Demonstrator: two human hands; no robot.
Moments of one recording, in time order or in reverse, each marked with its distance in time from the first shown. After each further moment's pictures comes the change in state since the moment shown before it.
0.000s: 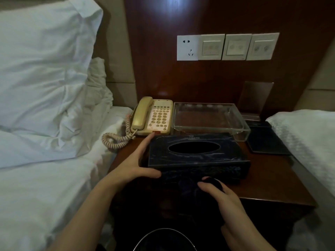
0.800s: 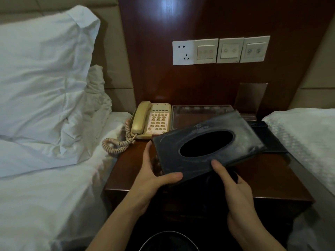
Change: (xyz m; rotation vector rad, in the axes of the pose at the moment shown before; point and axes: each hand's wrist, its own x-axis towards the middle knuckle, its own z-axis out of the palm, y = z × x) left_hand -0.018 0.004 0.061 -0.297 0.259 -0.055; right_hand -0.007 -0.013 0.009 0.153 0.179 -0.225
